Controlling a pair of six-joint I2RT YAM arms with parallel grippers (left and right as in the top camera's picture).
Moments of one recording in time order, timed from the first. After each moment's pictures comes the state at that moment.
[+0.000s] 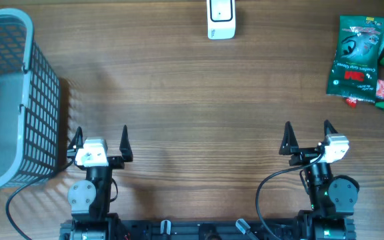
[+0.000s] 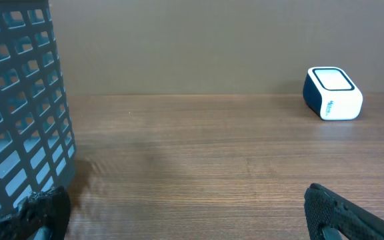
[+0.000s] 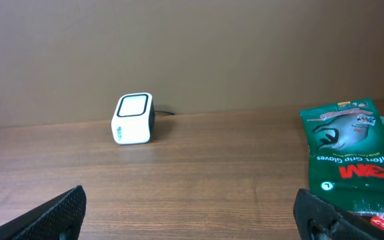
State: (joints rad) left arm 0.02 0.01 0.01 -0.08 -0.01 0.01; right arm -0.06 0.02 0.01 0.00 -0.12 0.10
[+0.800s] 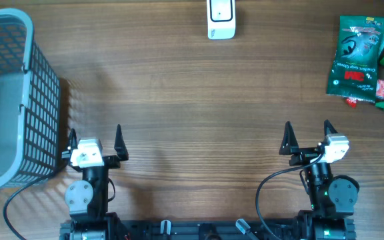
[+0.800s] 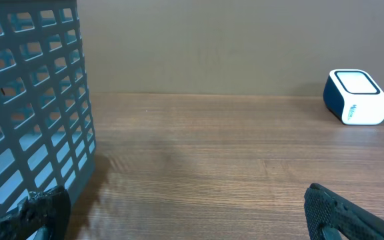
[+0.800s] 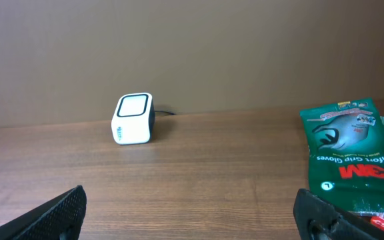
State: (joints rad) left arm 0.09 0.01 0.01 -0.08 -0.01 0.01; right arm -0.06 0.02 0.01 0.00 -0.12 0.10
